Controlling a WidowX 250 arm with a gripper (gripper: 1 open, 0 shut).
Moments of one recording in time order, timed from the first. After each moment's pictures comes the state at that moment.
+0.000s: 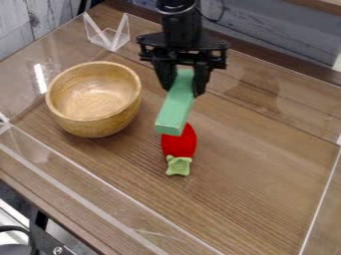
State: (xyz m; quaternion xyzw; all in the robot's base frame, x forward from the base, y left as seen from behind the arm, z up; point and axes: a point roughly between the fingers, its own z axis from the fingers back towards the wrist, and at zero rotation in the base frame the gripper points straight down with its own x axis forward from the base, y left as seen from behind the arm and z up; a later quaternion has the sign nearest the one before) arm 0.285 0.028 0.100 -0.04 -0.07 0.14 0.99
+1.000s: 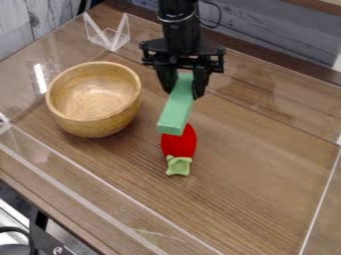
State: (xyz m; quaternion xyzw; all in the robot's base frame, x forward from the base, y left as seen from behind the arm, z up) arm 0.299 0.028 0.084 -0.05 -0.06 0.14 0.99
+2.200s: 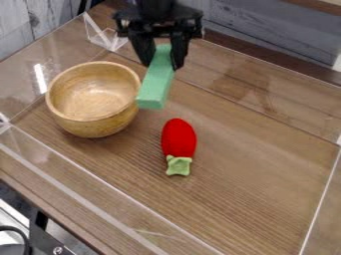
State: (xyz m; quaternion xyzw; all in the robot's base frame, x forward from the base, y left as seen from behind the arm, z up) arm 0.286 0.059 0.121 -0.05 -0.08 0.18 0.98
